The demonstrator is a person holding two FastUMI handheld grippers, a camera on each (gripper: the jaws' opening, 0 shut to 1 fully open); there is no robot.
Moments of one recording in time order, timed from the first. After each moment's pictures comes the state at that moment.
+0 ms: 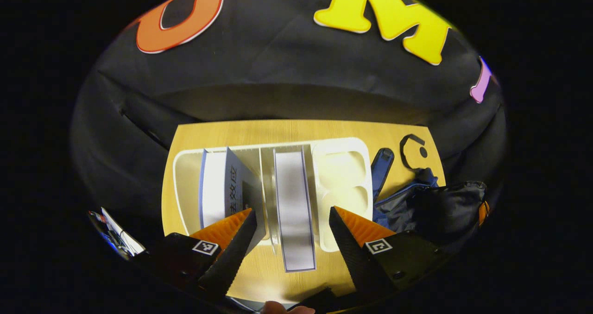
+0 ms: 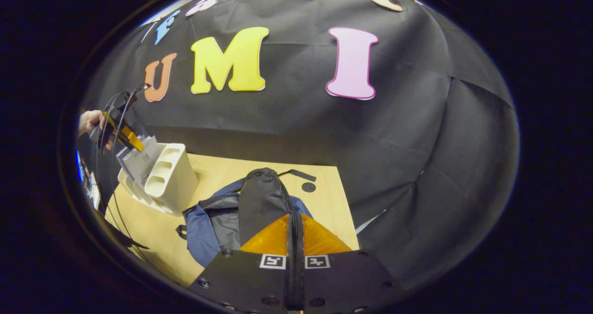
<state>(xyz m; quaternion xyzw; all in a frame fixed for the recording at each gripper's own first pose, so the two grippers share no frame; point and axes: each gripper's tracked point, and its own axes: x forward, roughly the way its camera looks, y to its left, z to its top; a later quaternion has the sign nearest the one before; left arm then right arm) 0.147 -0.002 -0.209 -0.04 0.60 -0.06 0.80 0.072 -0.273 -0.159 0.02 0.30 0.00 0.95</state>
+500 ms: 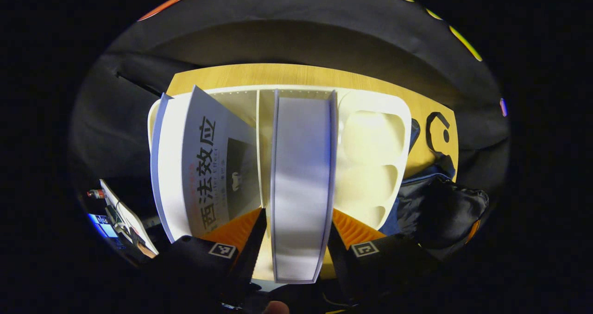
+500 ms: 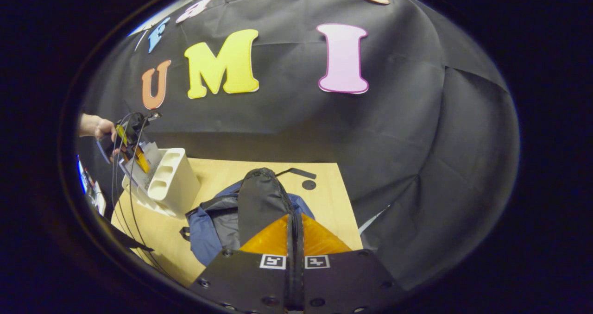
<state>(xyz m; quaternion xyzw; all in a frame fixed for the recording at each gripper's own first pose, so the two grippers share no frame) 0.123 0.001 -0.263 -0.05 0.71 0.00 0.71 0.067 -0.288 -0.163 0.05 0.29 0.01 0.95</state>
